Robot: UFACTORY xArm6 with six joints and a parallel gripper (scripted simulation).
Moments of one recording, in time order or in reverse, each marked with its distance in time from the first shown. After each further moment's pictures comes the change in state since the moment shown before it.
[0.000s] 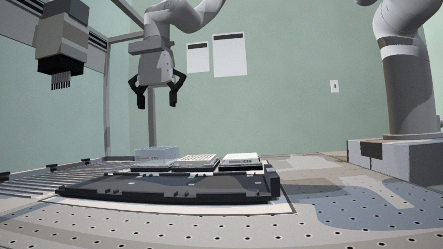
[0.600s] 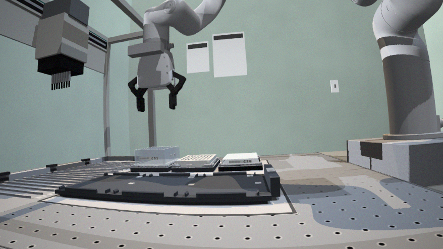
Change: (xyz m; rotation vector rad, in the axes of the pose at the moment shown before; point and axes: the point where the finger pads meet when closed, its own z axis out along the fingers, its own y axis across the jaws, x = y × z) arm 0.000 0.001 0.007 0.002 0.000 0.001
